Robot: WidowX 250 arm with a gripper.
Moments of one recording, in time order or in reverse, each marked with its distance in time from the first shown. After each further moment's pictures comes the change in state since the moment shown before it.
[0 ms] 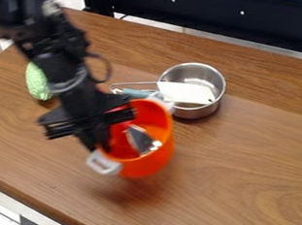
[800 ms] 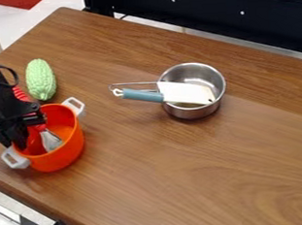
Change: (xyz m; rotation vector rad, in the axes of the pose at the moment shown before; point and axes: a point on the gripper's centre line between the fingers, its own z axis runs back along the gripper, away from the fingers) arm 0.052 0.114 -0.018 0.148 -0.068 -0.037
